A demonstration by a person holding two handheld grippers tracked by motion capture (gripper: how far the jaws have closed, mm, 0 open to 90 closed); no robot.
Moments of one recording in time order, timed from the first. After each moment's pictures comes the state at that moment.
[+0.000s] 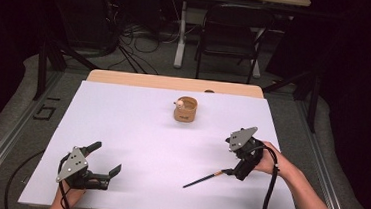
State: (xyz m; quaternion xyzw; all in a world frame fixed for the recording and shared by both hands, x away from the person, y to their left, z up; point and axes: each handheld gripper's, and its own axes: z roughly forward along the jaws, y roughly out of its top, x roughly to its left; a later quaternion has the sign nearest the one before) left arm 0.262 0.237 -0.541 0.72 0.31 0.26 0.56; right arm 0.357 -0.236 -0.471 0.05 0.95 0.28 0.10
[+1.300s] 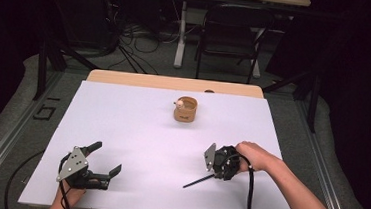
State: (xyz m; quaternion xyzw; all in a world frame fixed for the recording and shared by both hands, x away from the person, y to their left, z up) left arm 0.263 0.237 -0.542 0.73 0.31 0.26 0.56; right arm 0.354 -0.181 -0.513 -0.10 0.99 0.08 0.06
